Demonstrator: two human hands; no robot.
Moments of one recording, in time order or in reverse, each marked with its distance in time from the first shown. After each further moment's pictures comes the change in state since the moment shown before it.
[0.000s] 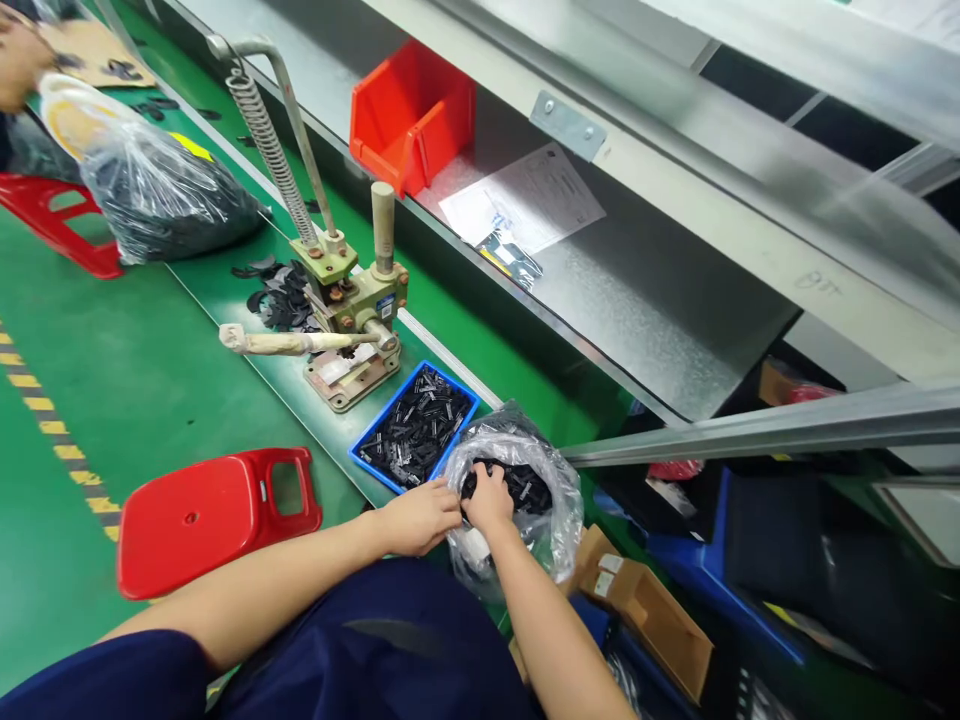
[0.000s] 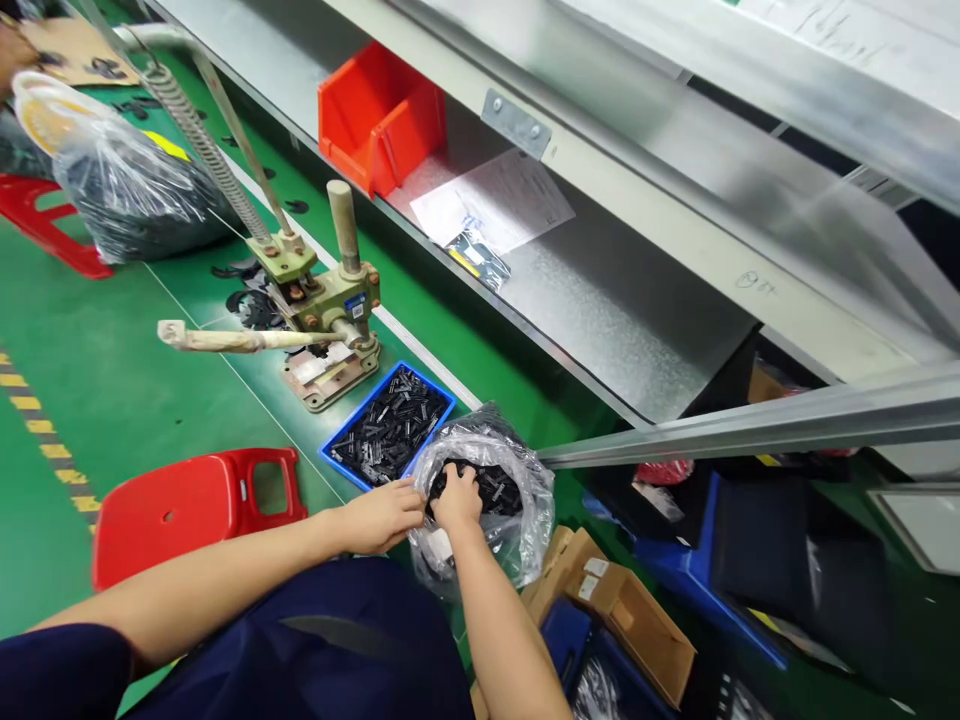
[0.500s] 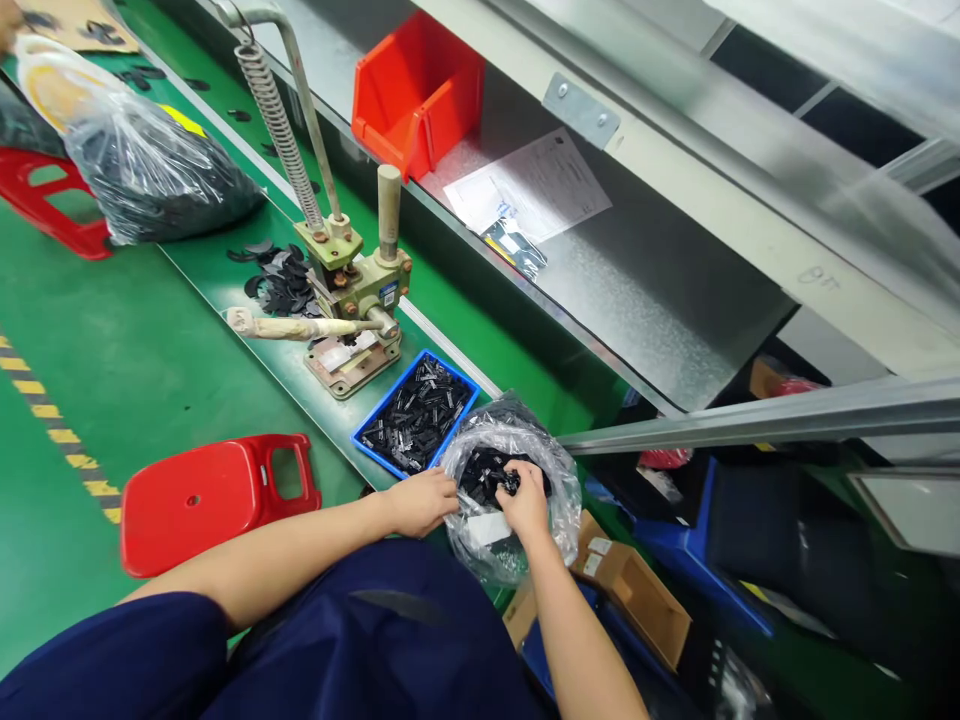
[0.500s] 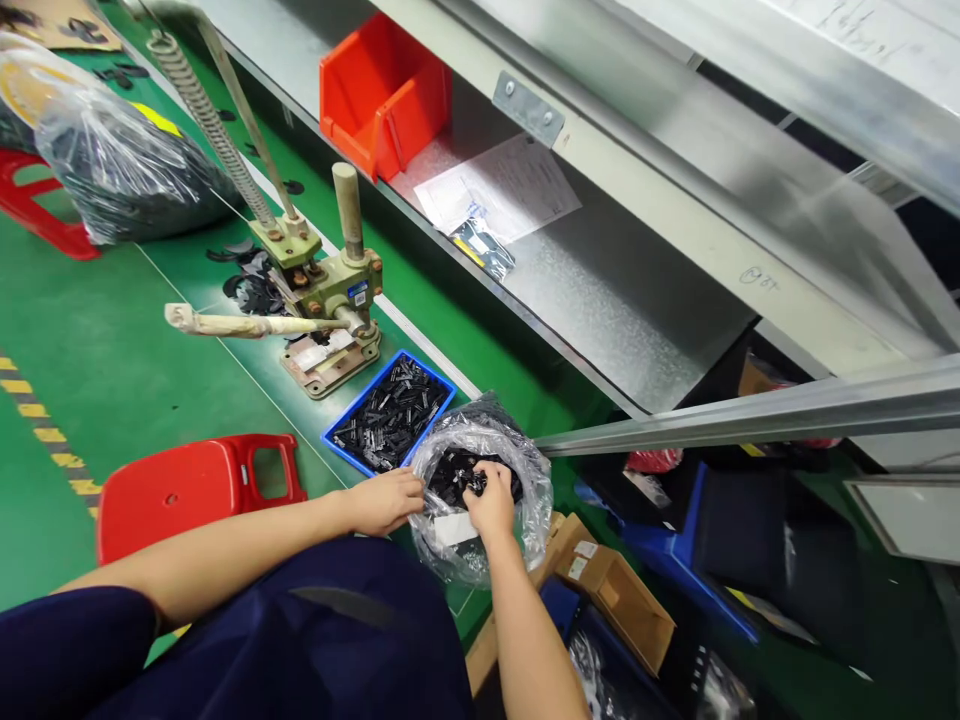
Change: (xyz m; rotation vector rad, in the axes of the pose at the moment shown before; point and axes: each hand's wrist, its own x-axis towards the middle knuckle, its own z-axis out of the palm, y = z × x) left_hand -0.004 -0.007 0.012 0.031 -0.092 -0.012; right_hand -0.033 0.059 -0.033 0.327 0.287 -0.087
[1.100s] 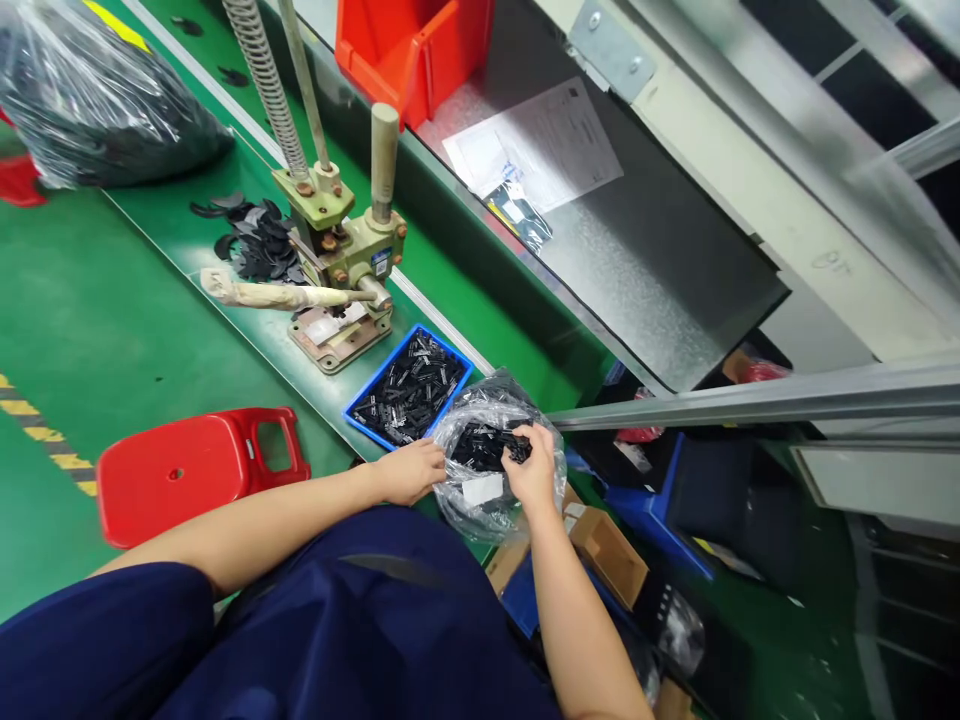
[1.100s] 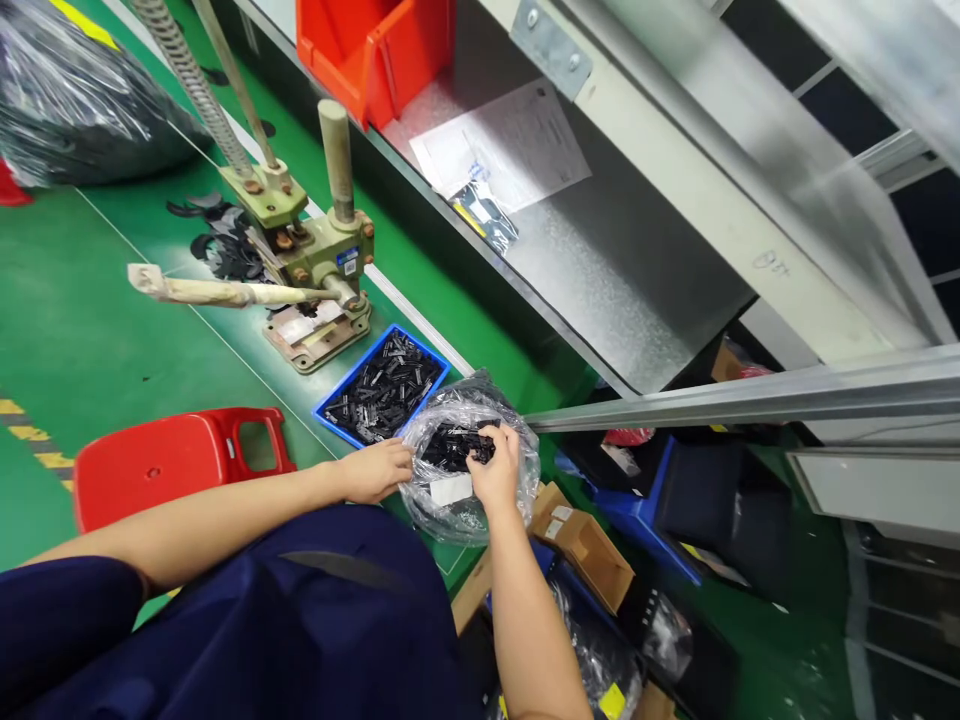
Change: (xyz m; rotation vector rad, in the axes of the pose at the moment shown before) left_hand -0.013 -0.012 -0.003 -0.030 0.038 0.016; right_hand 0.006 -0.015 -0.029 0.186 0.260 -0.248
